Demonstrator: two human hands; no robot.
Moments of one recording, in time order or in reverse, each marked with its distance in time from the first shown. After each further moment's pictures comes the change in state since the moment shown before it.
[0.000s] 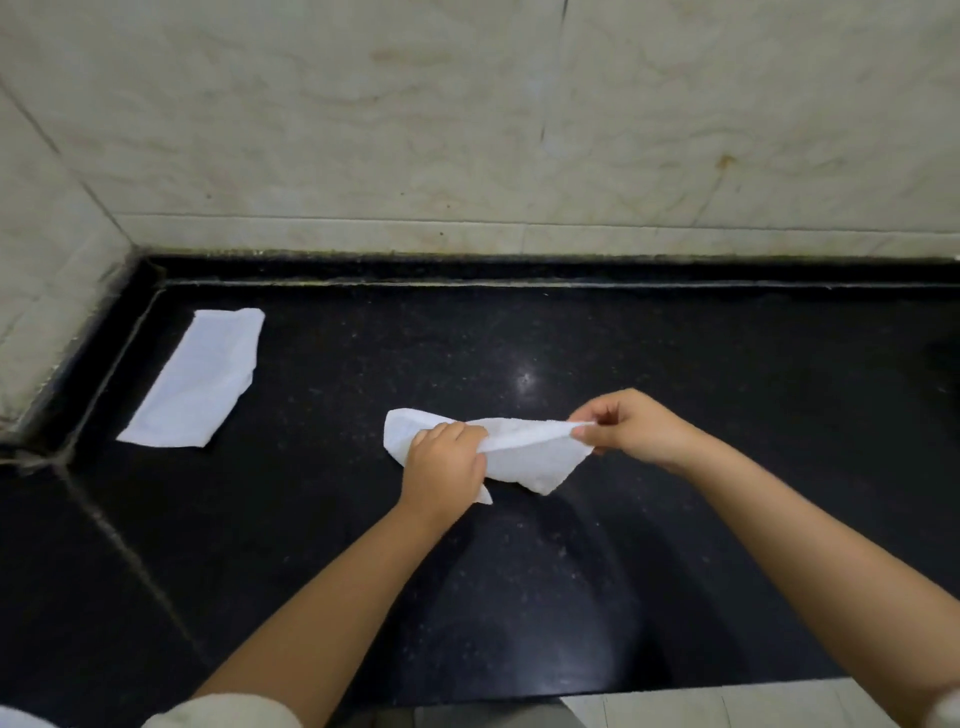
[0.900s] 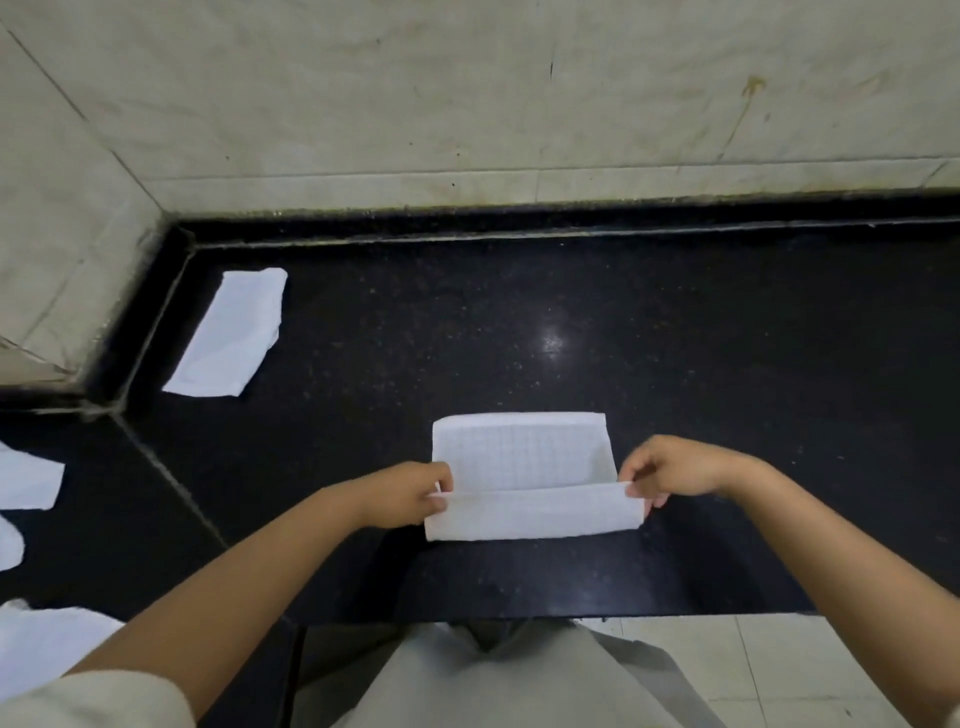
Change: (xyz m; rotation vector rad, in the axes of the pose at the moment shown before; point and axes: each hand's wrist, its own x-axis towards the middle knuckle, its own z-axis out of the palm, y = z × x) left_hand -0.061 -0.041 -0.030 -0.229 -1.000 -0.200; right_hand -0.032 0.083 0.025 -0.186 -0.426 0.174
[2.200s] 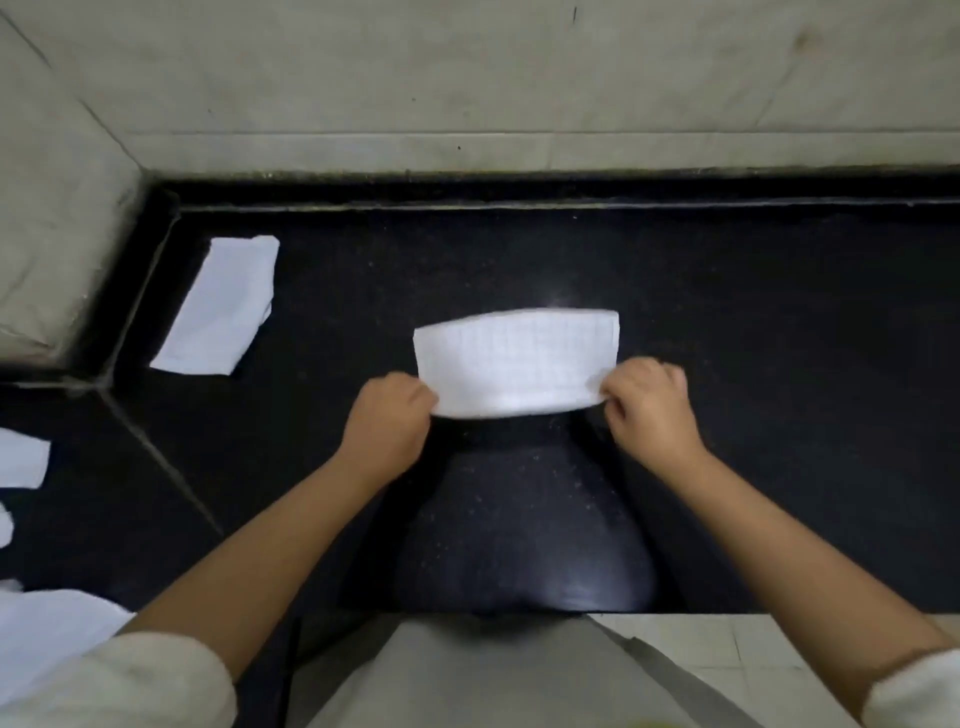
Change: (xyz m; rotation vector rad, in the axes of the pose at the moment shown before) left_hand 0.024 -0.017 -0.019 0.544 0.849 0.197; right_hand 0.041 -0.024 0.011 -0.553 1.089 -0.348
